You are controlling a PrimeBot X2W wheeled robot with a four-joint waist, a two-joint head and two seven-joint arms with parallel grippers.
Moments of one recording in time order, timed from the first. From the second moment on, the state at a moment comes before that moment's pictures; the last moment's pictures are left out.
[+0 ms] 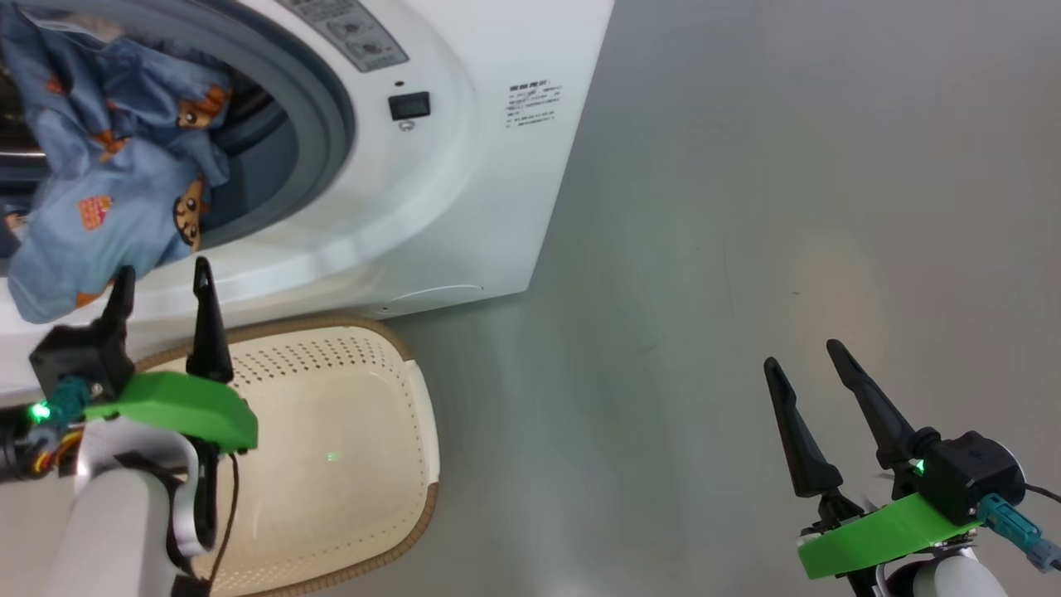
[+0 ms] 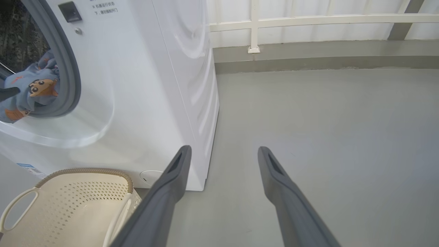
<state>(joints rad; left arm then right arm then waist) -0.37 0.15 -0.05 0.22 -0.23 0.13 -0.10 -0.09 -0.14 0.09 0.03 0.23 0.13 -0.26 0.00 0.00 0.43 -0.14</state>
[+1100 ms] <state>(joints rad) -0.71 0.20 -0.10 0.68 -0.19 0.17 0.15 -0.08 -0.14 0.12 0.04 0.24 0.13 -0.26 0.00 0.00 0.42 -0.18</state>
